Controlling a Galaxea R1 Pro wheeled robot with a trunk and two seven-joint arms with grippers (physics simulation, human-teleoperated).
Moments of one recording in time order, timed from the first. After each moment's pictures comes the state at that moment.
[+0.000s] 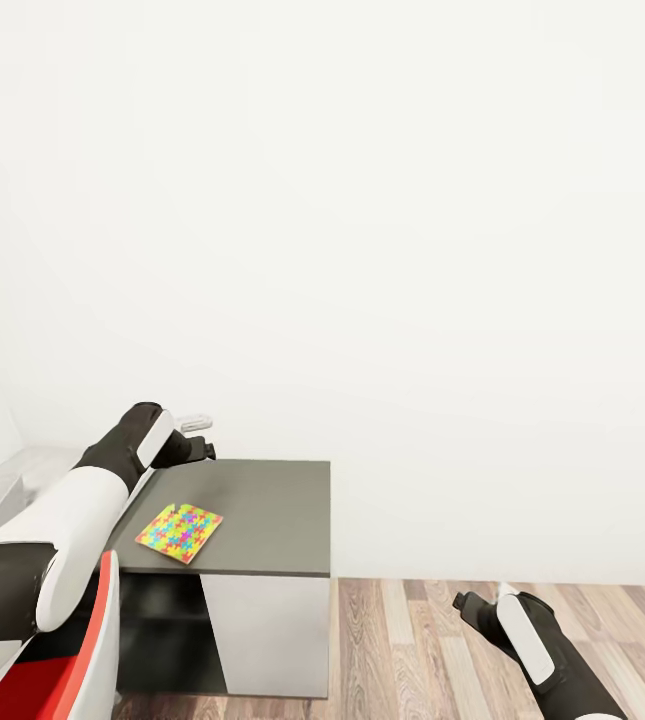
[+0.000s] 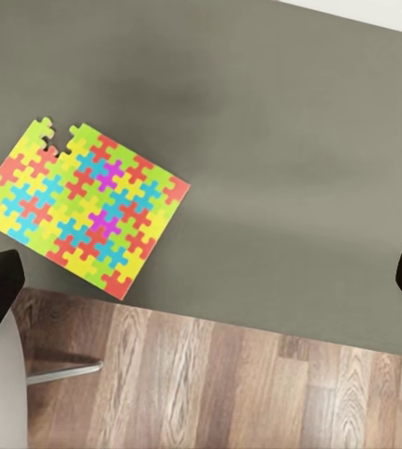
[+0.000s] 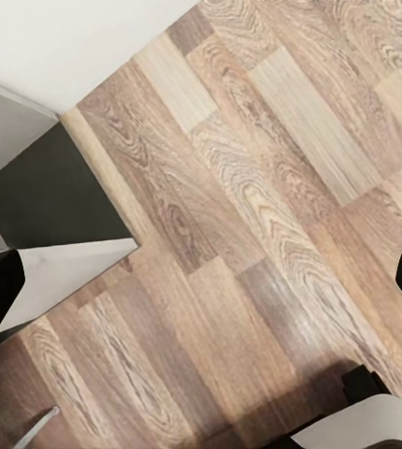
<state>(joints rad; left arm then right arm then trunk) -1.13 0.11 -0.04 -0.49 0.30 0.95 0.14 -0.42 -0.07 -0.12 -0.82 -0.67 0.60 -0.40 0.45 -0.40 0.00</state>
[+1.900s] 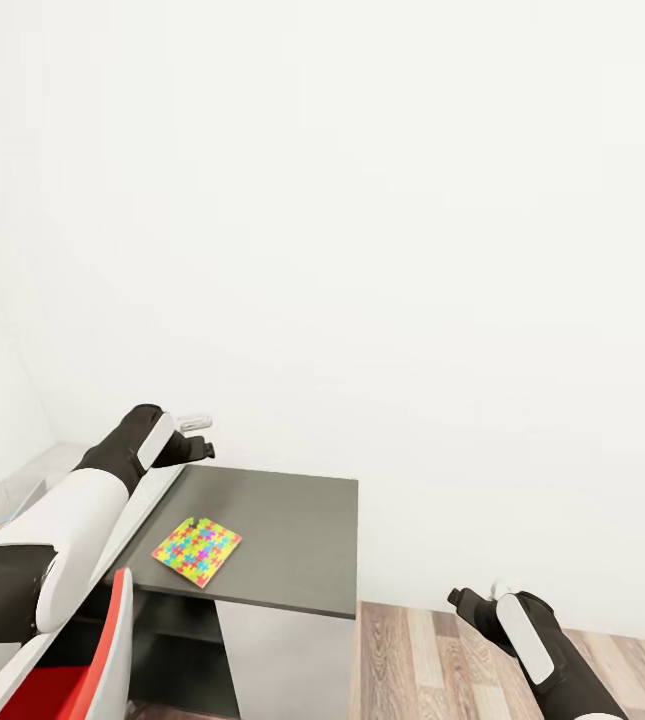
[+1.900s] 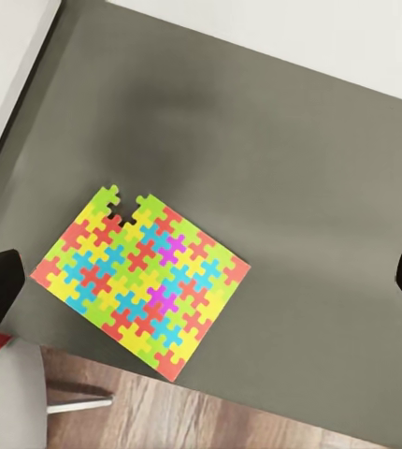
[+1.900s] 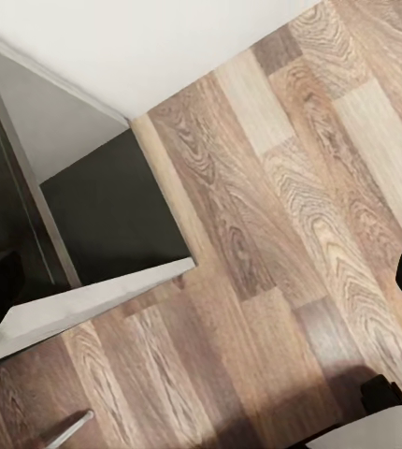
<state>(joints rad) -1.12 0.11 -0.04 -0.48 0.30 0.91 0.14 -0.42 -0.07 -0.12 -0.83 -0.66 0.61 -0.35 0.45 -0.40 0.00</state>
